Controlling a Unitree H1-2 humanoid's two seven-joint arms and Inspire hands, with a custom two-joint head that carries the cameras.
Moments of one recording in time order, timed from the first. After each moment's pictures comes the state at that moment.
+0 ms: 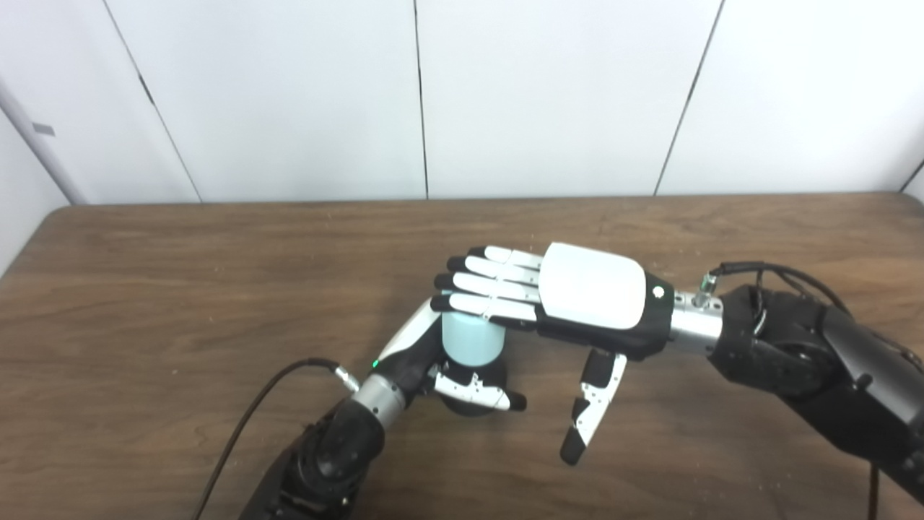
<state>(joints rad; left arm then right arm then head) -0.25 0.16 -0.39 -0.11 0.38 0.22 -0.27 -0.59 -0.65 0.61 -0.23 -0.48 -0.45 0.30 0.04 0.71</state>
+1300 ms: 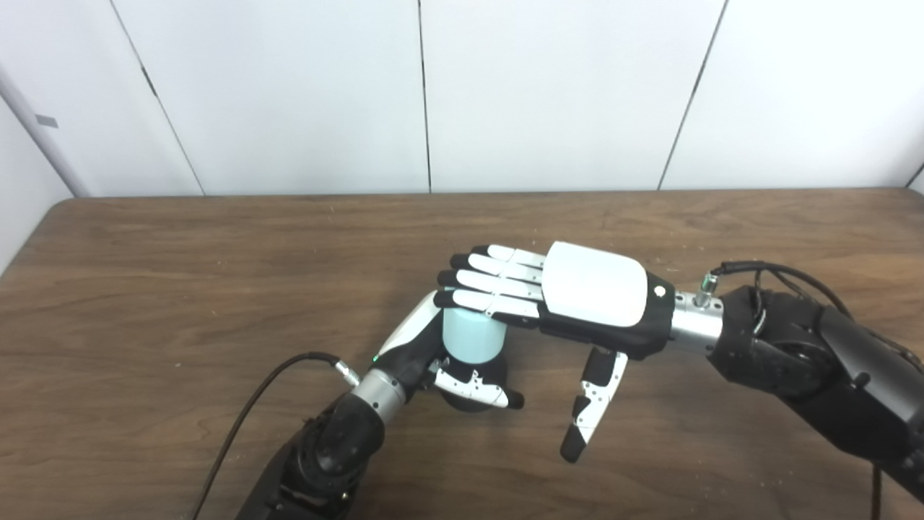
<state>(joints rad) -0.24 0.17 -0.38 -0.11 0.38 0.22 -0.27 -0.58 -0.65 0.63 -0.21 -0.47 -0.45 0.26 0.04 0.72</state>
